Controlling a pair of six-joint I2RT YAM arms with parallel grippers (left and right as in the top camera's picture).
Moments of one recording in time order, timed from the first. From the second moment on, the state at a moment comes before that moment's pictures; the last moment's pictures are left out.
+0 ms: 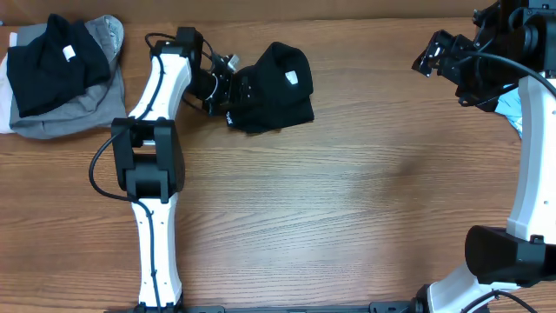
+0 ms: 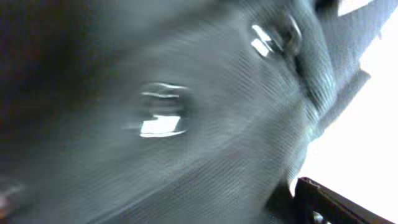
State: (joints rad) left arm -0.04 2.54 2.19 -1.13 0.73 0.01; right arm -0.08 1.82 2.23 -1.58 -0.25 0.38
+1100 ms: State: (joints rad) left arm -0.10 2.54 2.16 -0.93 0.64 -0.24; right arm -0.08 1.82 2.23 -1.59 -0.25 0.36
